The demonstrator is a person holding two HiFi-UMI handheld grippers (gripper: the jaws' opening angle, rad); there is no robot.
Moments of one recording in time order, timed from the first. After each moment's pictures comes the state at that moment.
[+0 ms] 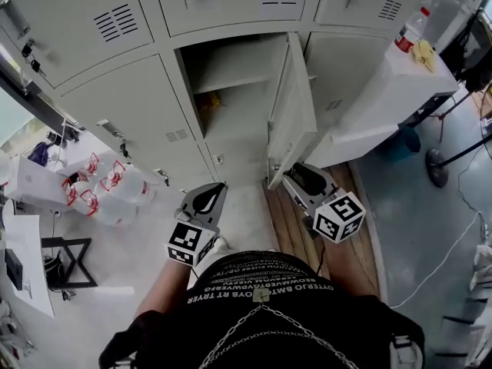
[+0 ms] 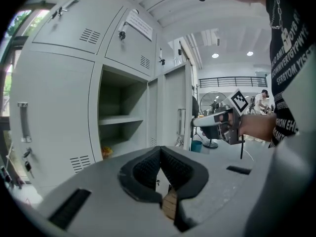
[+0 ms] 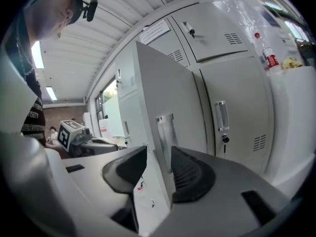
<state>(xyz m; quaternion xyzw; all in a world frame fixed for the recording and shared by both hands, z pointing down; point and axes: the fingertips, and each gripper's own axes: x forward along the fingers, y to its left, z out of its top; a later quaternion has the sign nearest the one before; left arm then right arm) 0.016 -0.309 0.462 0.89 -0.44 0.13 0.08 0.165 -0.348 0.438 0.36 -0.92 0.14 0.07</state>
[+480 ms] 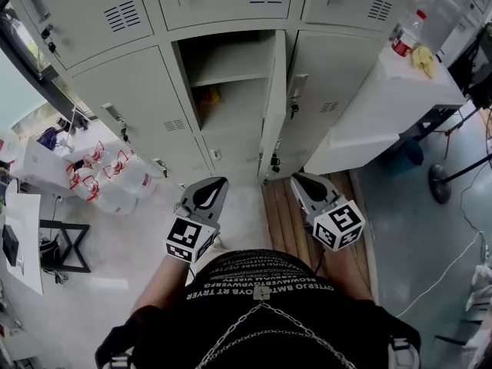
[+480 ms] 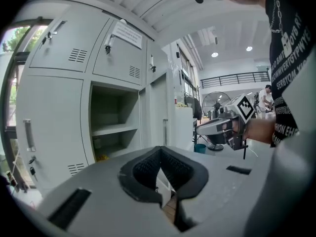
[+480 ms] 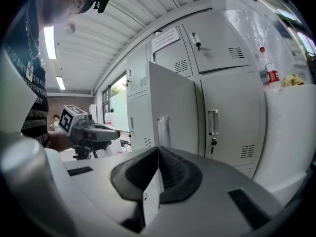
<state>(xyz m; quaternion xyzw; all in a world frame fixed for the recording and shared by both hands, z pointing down) 0.068 -0.277 0.432 0.87 -0.47 0.12 0.05 0.218 -0.309 0.431 0.34 -0.93 0.08 0.09</state>
